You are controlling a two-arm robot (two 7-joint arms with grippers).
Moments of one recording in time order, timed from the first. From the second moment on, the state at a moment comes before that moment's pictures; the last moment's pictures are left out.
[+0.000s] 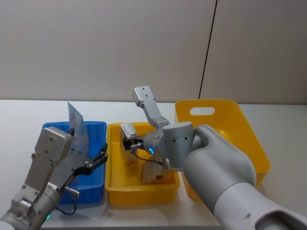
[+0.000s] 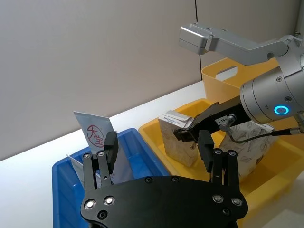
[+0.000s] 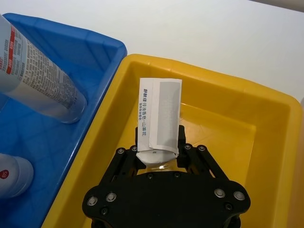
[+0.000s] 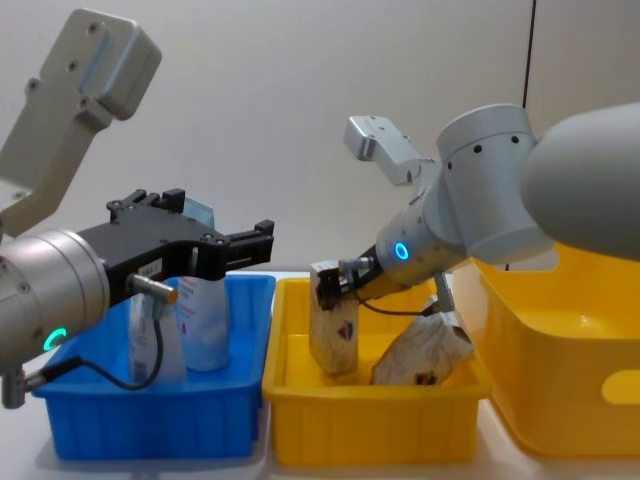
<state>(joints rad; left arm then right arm) -0.24 0.38 0.45 -1.63 -0.20 0.01 -0.01 0.97 -0.17 -0.39 -0.49 0.19 0.47 0.11</state>
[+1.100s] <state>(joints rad) -0.24 0.38 0.45 -1.63 -0.20 0.01 -0.01 0.84 -0.10 -0.40 -0.82 0.16 0.43 0.16</state>
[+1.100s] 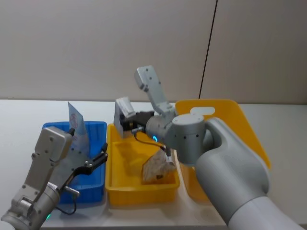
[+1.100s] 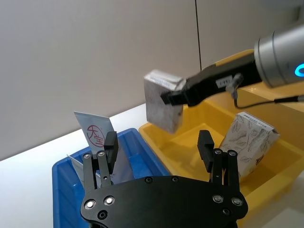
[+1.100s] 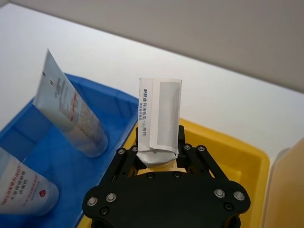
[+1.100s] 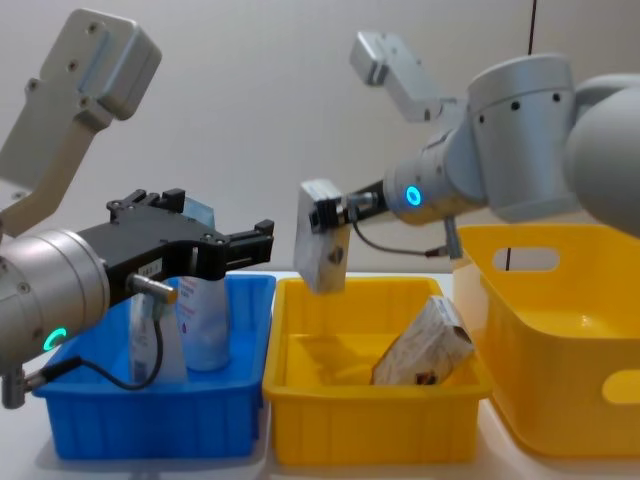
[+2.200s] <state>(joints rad) -0.24 0.38 0.45 -1.63 -0.20 0.01 -0.01 0.57 0.09 -0.24 -1.47 0.13 0.63 0.07</state>
